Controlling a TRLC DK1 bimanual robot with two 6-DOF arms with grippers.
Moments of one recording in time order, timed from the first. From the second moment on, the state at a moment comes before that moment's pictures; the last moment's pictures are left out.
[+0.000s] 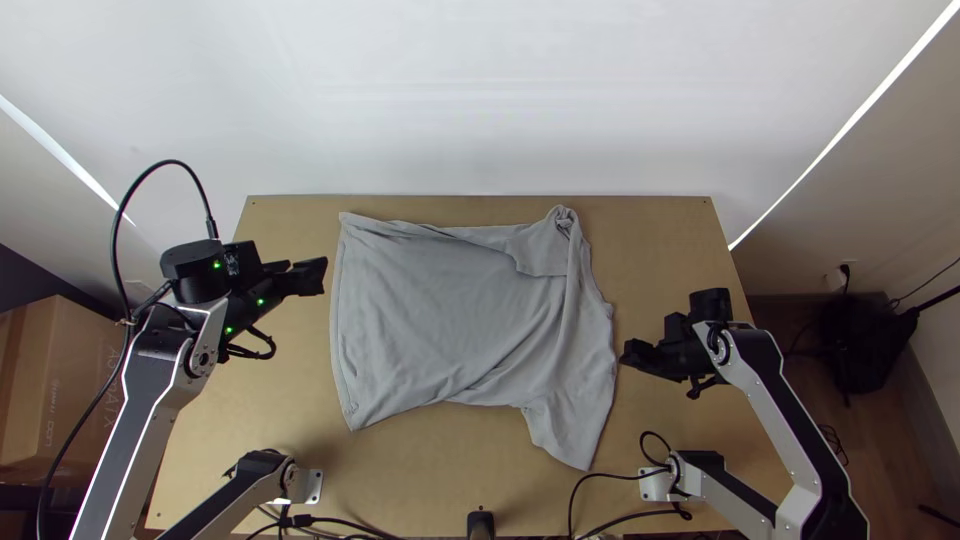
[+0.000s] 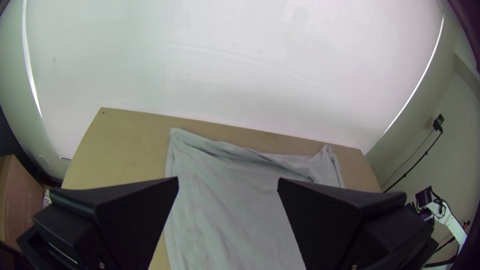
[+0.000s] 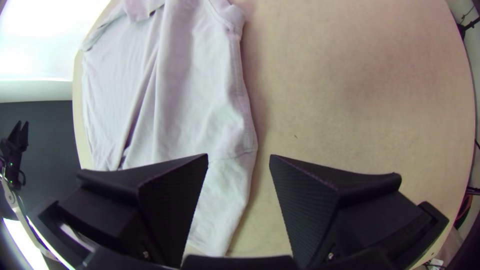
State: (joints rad) left arm -0.10 0.98 1.10 -0.62 0.10 -0.25; right arm 0.01 1.10 0.73 -0.93 -0.38 0.23
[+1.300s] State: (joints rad) left arm -0.01 0.98 1.07 -0.76 0.10 -0.11; right arm 0.11 1.30 0.62 -0.68 -0.39 0.19
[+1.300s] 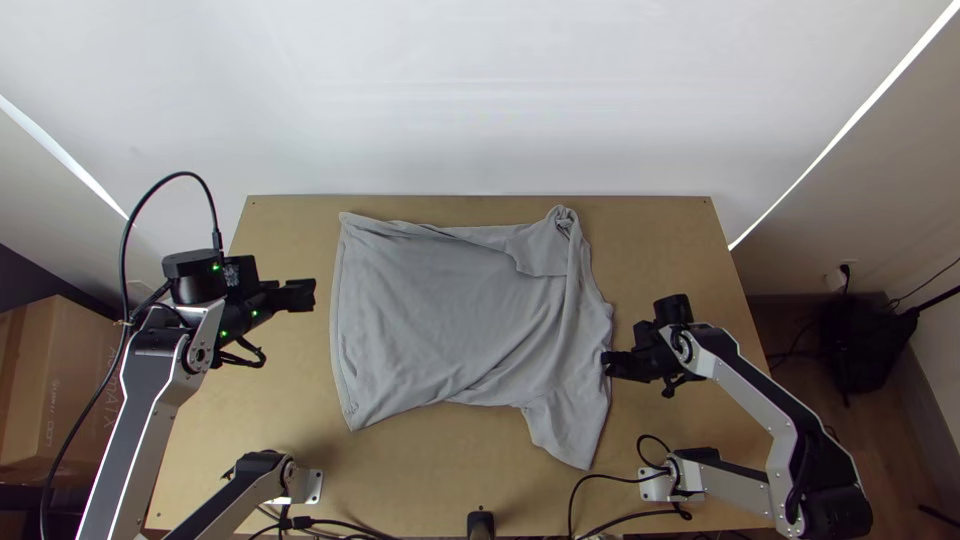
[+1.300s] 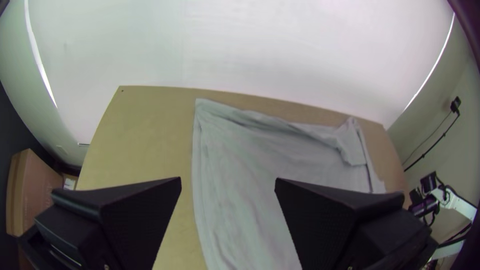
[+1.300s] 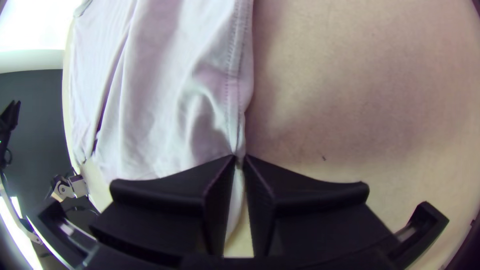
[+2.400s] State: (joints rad) left arm -0.48 1.01 0.80 -1.27 0.09 0.42; right arm 0.10 1.20 0.60 -0.67 -0.39 0.20
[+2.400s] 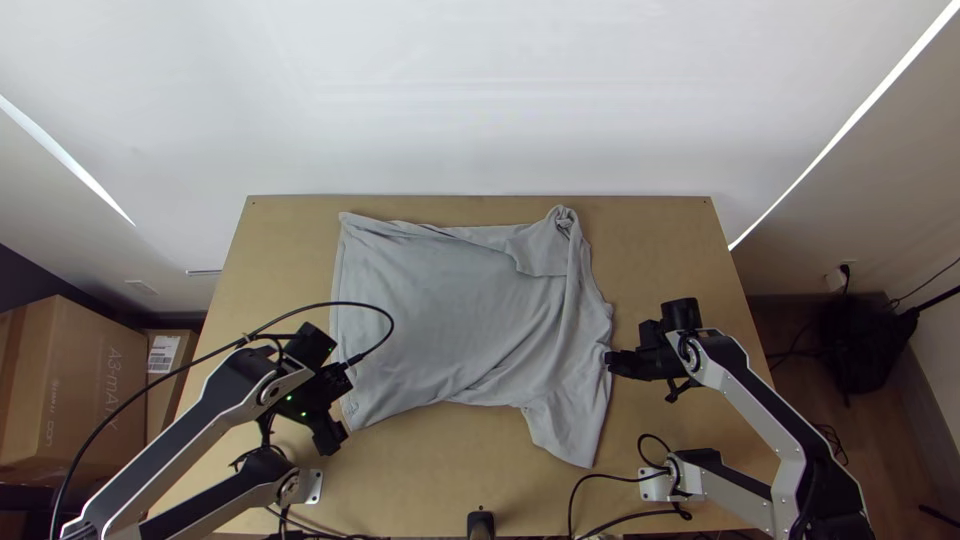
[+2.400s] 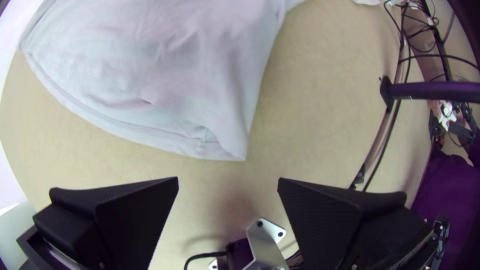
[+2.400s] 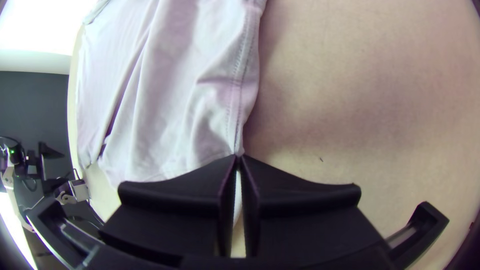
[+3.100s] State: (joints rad) left arm -0.56 1.33 0.77 -1.12 0.12 0.38; right arm 0.06 1.16 0.60 -0.67 -0.39 0.21
